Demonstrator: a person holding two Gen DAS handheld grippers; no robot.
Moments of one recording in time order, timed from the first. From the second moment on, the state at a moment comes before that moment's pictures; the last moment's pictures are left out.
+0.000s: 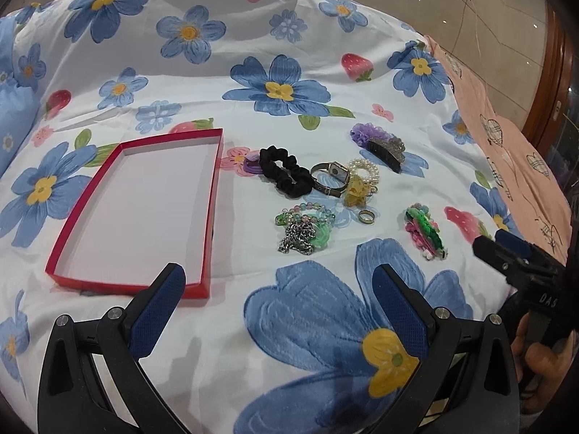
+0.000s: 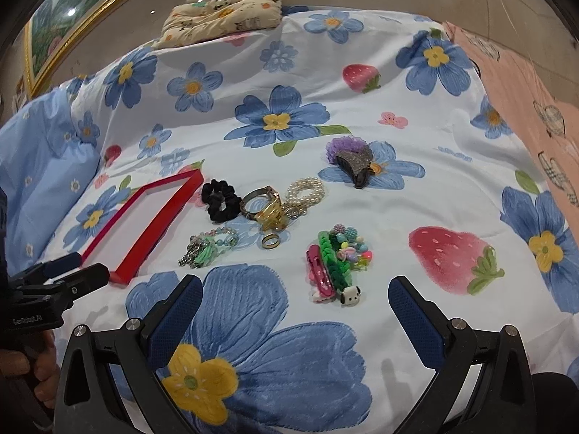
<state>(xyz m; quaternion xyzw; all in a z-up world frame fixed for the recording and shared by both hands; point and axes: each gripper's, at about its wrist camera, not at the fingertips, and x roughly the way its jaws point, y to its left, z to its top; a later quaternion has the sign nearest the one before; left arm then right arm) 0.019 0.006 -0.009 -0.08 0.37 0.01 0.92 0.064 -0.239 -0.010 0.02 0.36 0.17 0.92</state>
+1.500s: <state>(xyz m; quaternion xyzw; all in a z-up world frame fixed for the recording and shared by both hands) 0.225 0.042 -0.061 -0.09 0.48 -0.01 0.87 0.220 -0.166 -0.071 0.04 0.48 0.24 0.84</state>
